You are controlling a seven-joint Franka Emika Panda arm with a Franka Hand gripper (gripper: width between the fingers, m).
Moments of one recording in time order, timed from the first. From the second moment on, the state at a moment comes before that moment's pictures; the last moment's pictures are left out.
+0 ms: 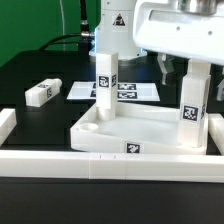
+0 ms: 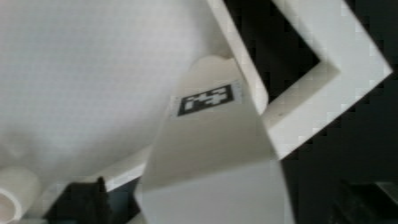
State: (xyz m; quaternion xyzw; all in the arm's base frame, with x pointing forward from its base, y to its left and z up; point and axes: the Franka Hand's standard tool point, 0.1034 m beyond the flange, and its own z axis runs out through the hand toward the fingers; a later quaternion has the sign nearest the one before) arm 0.625 0.073 0.118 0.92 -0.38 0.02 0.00
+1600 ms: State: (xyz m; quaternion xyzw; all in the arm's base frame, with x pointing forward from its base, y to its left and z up) arm 0.546 -0.036 0.158 0.97 -0.23 0.02 -0.02
